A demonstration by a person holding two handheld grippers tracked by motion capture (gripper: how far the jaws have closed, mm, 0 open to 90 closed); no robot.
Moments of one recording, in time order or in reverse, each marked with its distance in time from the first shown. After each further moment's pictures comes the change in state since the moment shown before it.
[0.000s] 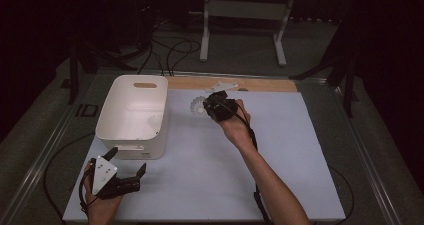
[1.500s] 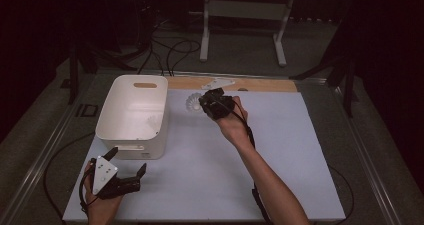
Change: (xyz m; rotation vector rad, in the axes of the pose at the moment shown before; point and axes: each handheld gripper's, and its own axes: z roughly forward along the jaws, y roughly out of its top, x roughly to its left) left arm 0.000 0.000 0.000 0.001 0.000 0.002; right arm 0.010 0.014 -0.007 -0.035 0.010 -0.017
